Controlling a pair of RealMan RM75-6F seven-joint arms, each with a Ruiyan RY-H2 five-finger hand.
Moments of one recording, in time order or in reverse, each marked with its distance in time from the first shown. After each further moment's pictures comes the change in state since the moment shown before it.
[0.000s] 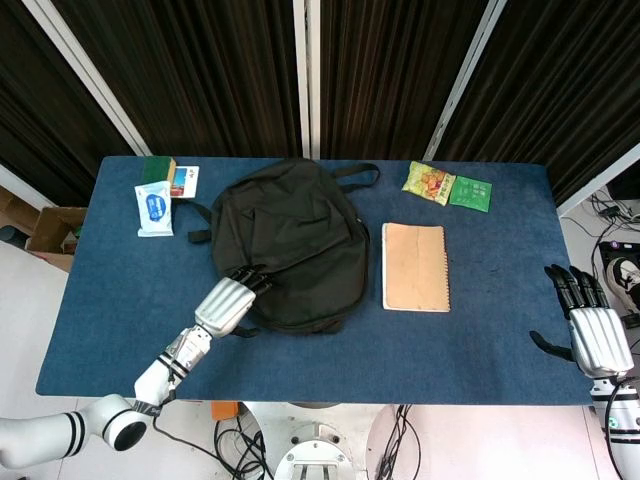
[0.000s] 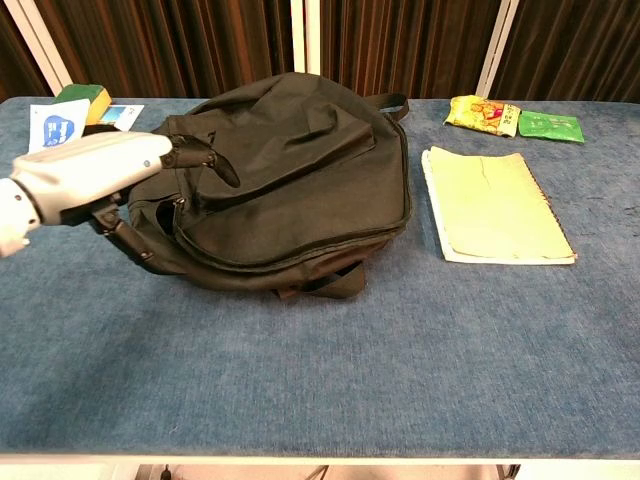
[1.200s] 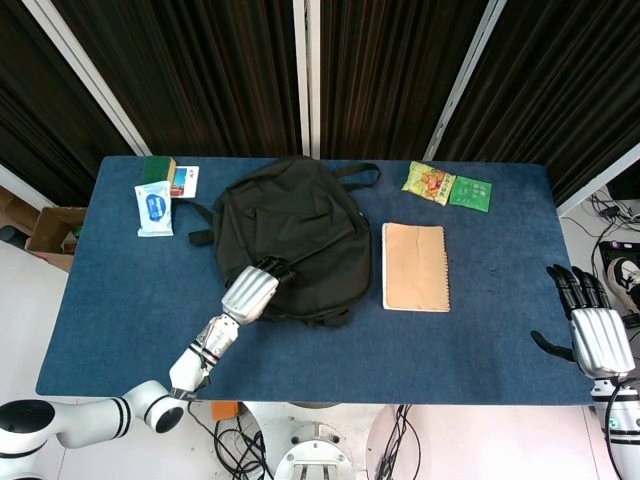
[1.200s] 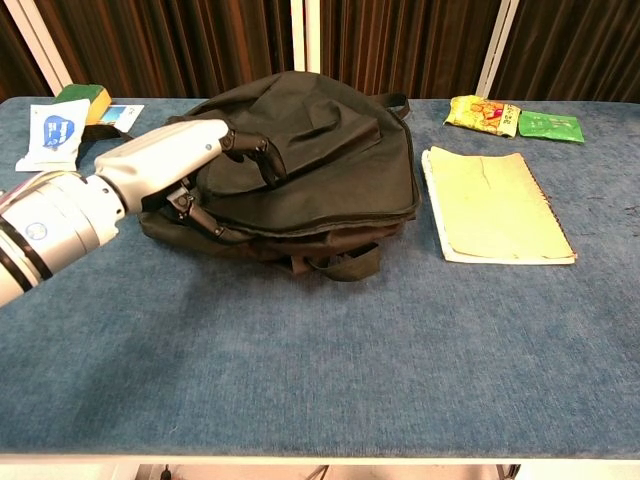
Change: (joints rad) left arm -0.080 -0.206 -0.035 0.226 0.001 0.089 -0.146; right arm -0.007 -0.001 0.006 -0.011 0.009 -0.005 -0.008
